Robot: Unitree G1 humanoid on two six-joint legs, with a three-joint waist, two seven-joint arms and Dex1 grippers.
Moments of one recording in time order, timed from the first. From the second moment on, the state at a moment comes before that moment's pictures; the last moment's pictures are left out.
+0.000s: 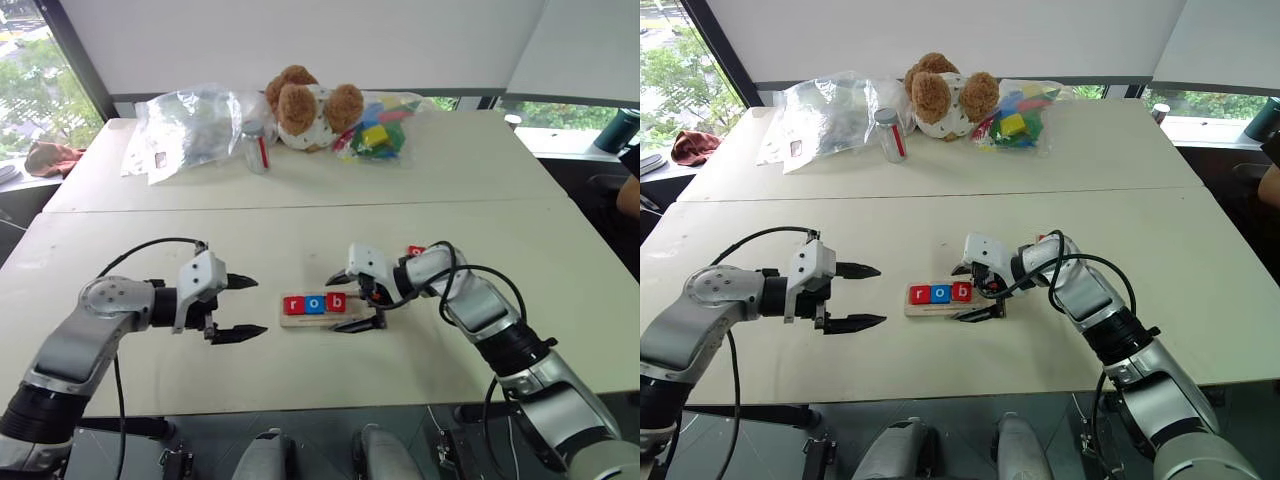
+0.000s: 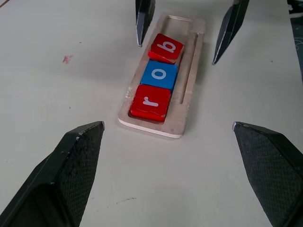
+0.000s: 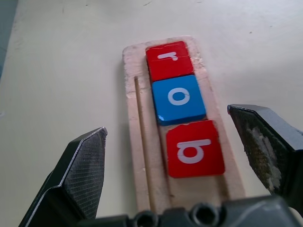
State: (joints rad) left arm -0.24 0.83 -0.03 -0.22 -0.40 0.40 -1.16; right arm -0.64 -0.53 0.42 0.04 0.05 0.40 1.22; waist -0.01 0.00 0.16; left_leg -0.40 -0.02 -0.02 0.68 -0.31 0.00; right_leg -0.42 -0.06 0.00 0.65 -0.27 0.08
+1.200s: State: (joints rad) left arm -0.30 0.77 -0.05 -0.28 -0.43 0.45 -1.14; right arm -0.59 -0.43 -0.02 -0.23 0.10 0.94 0.69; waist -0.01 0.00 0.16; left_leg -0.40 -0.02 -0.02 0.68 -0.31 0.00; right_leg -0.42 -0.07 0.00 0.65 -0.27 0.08
